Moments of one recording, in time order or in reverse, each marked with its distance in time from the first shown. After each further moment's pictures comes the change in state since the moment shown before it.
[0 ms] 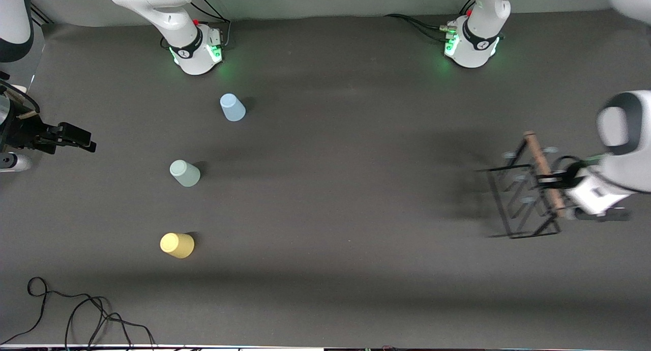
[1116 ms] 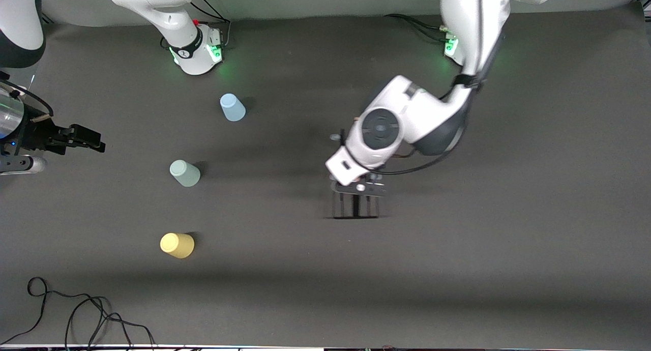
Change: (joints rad) left arm -0.661 0.320 -0.018 0.394 -0.084 0.035 -0.508; right arm 0.013 0.001 0.006 -0.038 0.000 0.009 0.002
